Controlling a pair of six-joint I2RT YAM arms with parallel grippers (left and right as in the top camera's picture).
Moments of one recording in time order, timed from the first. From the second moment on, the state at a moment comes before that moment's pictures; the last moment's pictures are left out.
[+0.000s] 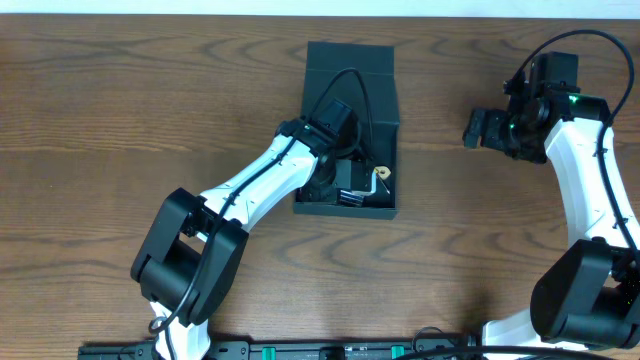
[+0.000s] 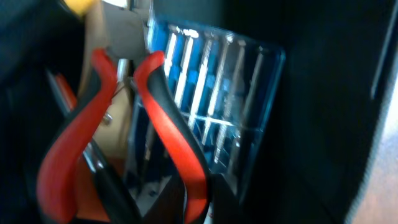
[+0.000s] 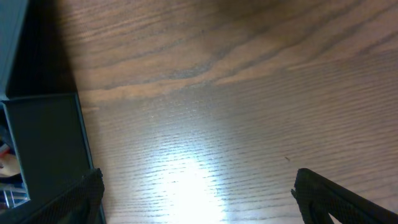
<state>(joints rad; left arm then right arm) -0.63 1.95 1.40 -0.83 0.15 1.00 -0.15 1.70 1.40 -0.95 -0.10 0.11</state>
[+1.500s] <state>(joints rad) 0.03 2.18 1.55 -0.31 0.70 -0.08 -0.12 2.19 1.40 -0.18 -0.71 0.48</state>
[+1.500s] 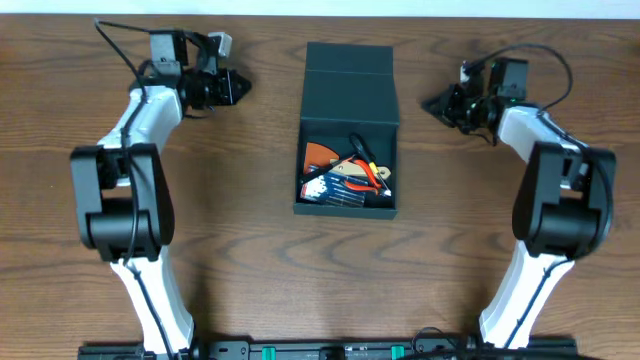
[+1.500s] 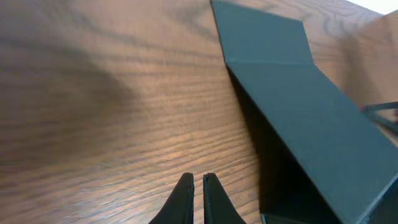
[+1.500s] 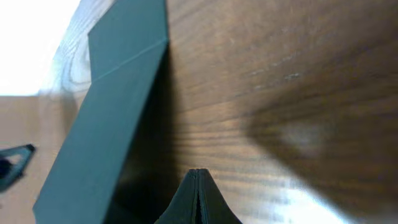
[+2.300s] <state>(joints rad) -0.12 2.35 1.55 -0.11 0.86 -0.35 0.01 2.35 1.39 0.30 -0.82 0.69</state>
